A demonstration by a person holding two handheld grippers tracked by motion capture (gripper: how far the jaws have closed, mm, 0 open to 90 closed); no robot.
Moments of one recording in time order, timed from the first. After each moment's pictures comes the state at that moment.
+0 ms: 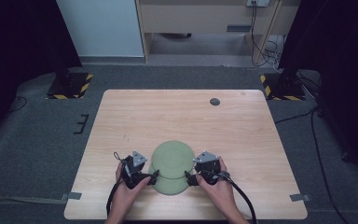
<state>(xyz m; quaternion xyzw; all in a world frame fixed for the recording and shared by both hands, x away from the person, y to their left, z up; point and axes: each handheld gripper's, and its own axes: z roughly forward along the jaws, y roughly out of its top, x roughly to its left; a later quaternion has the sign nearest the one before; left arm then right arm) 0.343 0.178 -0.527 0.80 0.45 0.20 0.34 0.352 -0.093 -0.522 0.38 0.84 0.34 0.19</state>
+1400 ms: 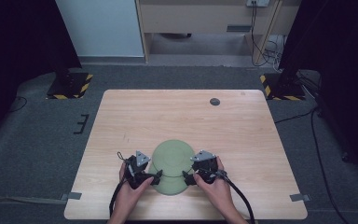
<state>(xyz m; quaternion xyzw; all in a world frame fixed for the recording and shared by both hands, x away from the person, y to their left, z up) 0.346 0.169 -0.529 0.80 0.45 0.19 0.34 0.358 -0.085 -0.523 0.39 0.84 0.33 0.18</state>
